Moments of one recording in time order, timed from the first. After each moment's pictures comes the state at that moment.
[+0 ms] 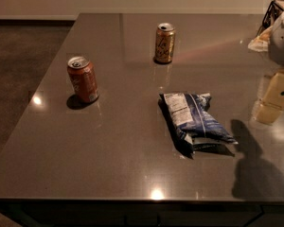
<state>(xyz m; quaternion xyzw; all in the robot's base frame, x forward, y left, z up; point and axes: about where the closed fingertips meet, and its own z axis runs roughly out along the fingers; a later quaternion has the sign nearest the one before) 0.438 -0.217 0.976 -0.60 0.78 -0.03 0.16</state>
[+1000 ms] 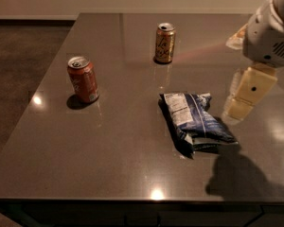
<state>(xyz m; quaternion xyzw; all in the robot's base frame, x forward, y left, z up) 0.446 -0.174 0.979 -0.60 0.78 0.00 0.19</state>
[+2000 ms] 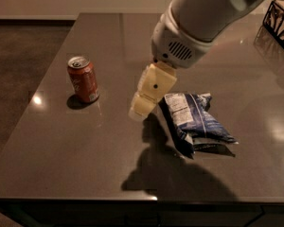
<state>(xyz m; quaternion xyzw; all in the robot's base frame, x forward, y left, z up) 0.457 -0.018 0.972 -0.60 0.76 0.09 0.23</state>
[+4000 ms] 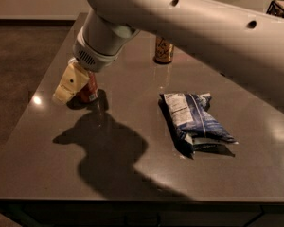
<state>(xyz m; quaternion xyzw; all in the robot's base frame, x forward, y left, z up) 0.543 0.141 0.919 -0.53 0.79 0.14 0.28</state>
